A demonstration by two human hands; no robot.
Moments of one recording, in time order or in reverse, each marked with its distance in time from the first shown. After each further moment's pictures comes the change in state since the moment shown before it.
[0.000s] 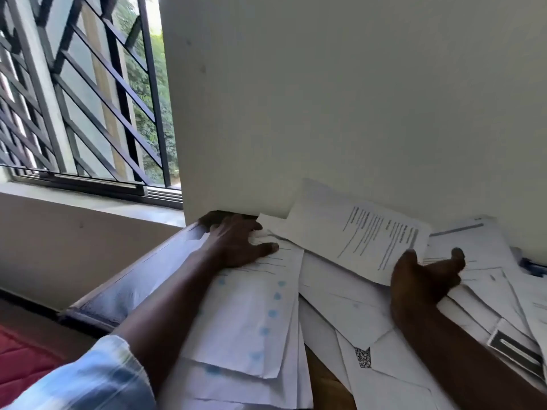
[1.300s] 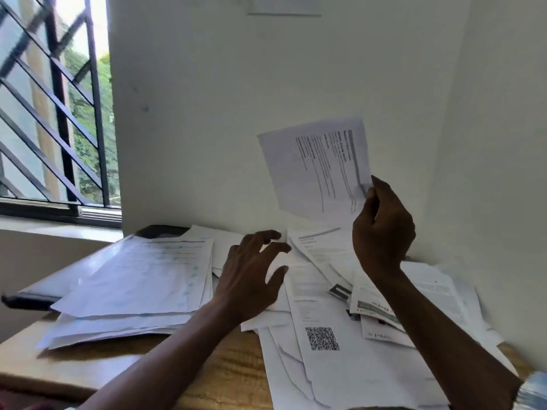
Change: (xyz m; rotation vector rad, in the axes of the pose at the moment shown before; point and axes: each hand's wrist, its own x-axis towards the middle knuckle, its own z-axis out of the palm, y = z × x) left_hand -0.165 0.208 -0.010 -0.313 0.445 0.518; right_hand 0.018 -0.140 -0.157 -0.233 0.119 -1.045
